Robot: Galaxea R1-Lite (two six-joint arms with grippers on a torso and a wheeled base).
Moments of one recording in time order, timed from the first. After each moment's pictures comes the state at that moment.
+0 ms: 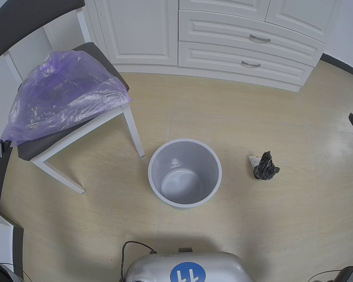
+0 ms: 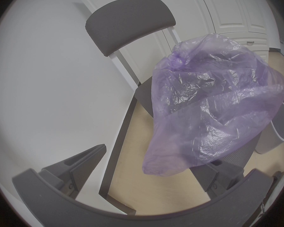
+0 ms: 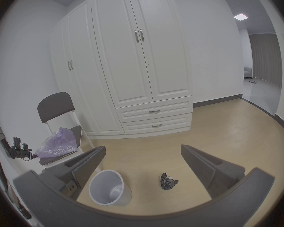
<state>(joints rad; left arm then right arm) 0.62 1.64 -0.72 -0.76 -0.20 0.41 0.41 0.86 -0.50 -0.54 -0.37 0.13</state>
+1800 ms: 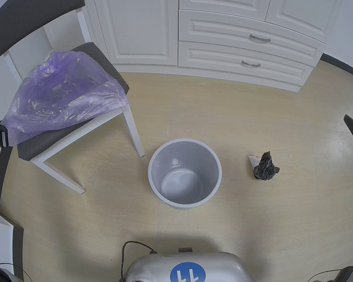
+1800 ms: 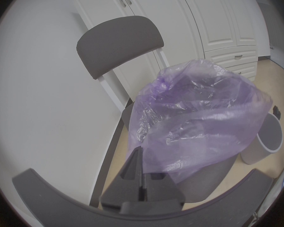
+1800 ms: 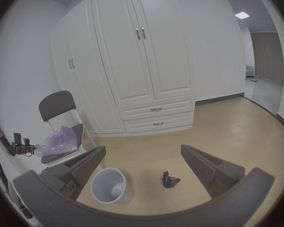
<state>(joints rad) 0.52 1.56 -0.72 -0.78 -0.25 0.37 0.44 0.88 -0.50 -0.54 -0.37 0.14</state>
